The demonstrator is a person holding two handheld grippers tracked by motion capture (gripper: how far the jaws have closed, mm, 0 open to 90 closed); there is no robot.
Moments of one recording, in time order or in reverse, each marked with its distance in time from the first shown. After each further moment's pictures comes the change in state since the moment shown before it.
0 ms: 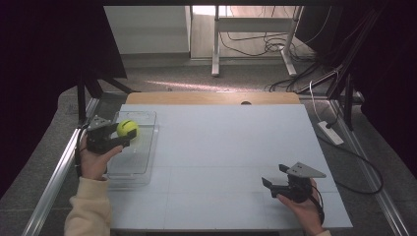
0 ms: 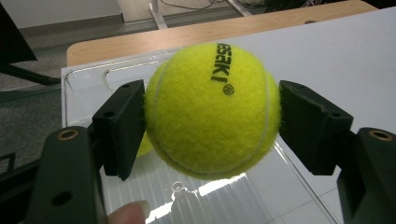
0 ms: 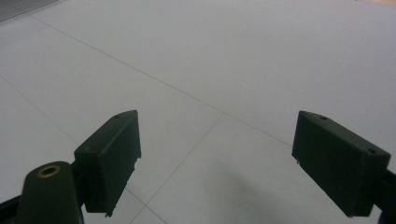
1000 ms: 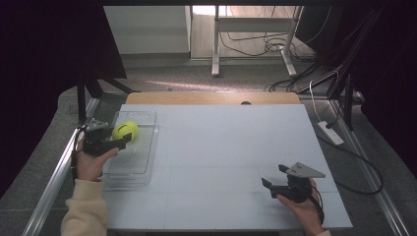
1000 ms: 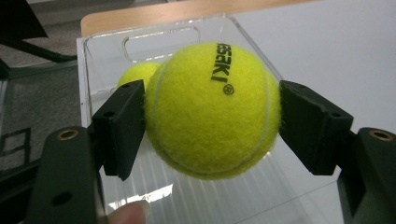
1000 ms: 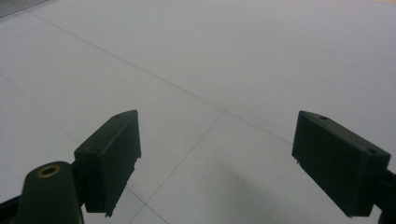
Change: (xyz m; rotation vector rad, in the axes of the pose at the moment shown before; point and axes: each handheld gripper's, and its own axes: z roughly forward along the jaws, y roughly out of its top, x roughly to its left) left arm 0.012 -0.011 0.005 0.092 0.035 -0.003; right arm 0.001 -0.001 0.001 0.003 0.003 -0.003
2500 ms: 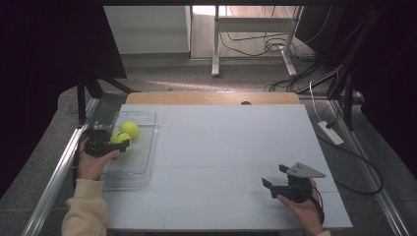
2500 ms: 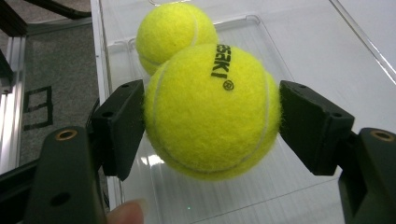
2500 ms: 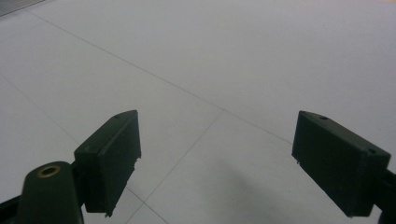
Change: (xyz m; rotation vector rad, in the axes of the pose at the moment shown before) left arm 0.011 -0.010 0.020 0.152 0.078 -0.029; right arm -0.001 -0.001 0.000 0.001 -0.002 0.001
